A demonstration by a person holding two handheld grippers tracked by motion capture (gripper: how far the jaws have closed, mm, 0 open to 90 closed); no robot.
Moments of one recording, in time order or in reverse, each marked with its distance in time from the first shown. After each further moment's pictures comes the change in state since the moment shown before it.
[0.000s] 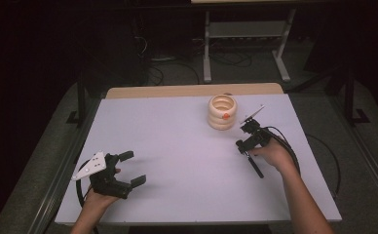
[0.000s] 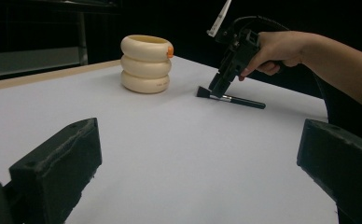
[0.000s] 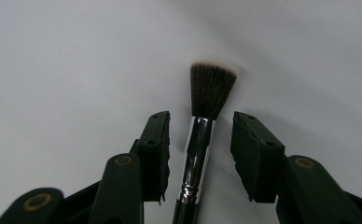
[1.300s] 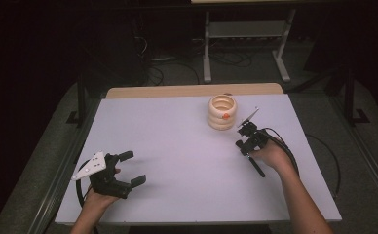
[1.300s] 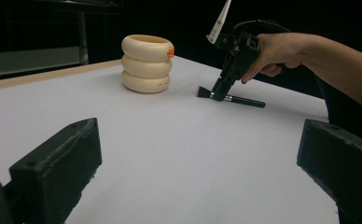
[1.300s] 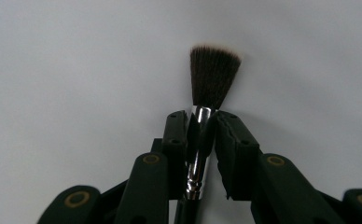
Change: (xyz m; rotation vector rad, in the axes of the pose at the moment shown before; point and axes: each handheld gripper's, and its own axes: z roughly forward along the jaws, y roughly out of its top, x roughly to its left) left arm 0.000 0.000 0.000 -0.003 0.003 -0.005; right arm 0.007 0.000 0.006 0.059 -0.056 -0.045
